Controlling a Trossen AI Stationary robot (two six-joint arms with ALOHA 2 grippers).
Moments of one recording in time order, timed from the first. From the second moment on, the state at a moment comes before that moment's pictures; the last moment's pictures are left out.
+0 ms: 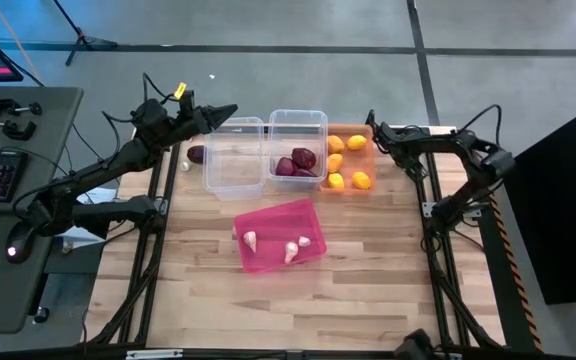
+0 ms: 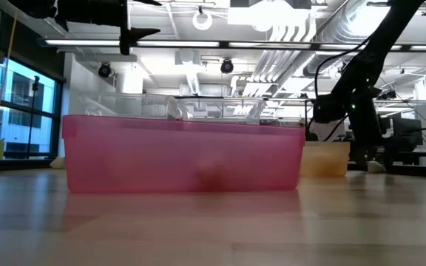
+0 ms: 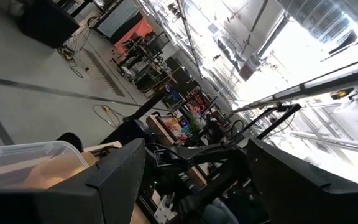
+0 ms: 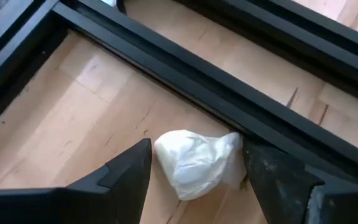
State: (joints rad) left arm 0.73 0.97 0.74 0.39 0.32 -0.89; right arm -0.96 1.61 0.70 -0.60 0.57 1.60
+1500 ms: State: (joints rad) left arm 0.73 0.97 0.74 0.40 0.32 -0.95; right arm 0.08 1.48 0.83 0.10 0.08 0.77
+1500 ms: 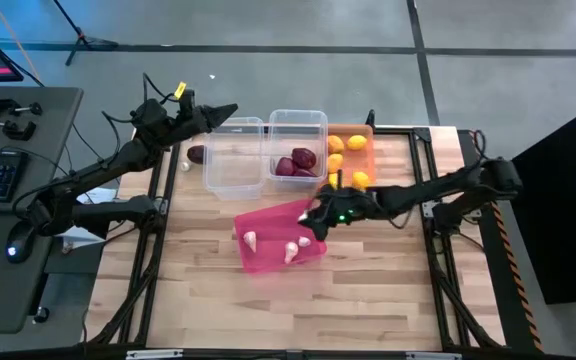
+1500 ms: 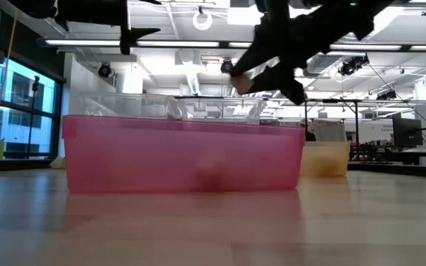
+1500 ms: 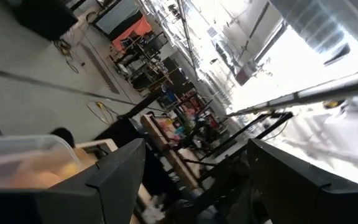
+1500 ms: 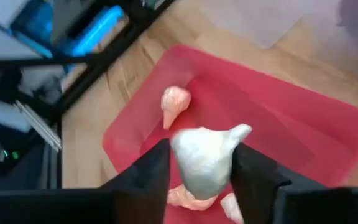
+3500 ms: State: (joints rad) left arm 0.87 1.37 1.04 -0.94 -0.27 -0.69; right arm -0.22 1.49 1.18 -0.37 -0.07 0.33
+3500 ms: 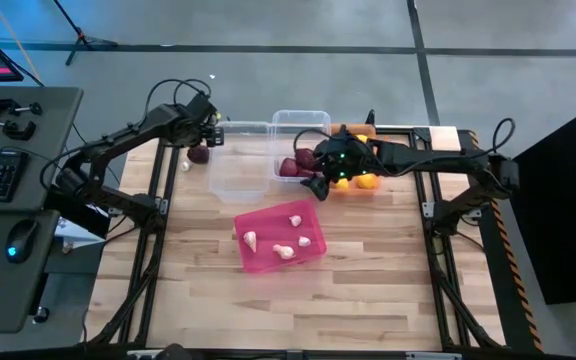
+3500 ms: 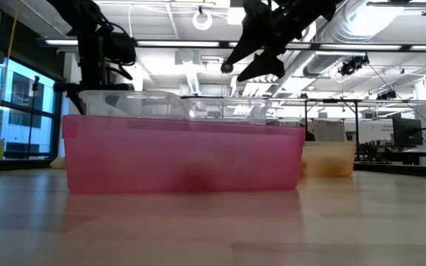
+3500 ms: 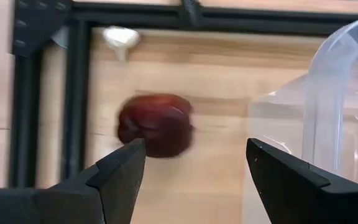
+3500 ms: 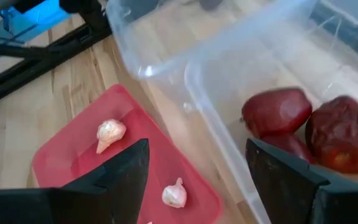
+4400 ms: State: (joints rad) left arm 0.95 1.39 1.04 -0.90 -0.29 -0.58; right arm -0.28 1.40 1.18 -0.38 -0.03 0.31
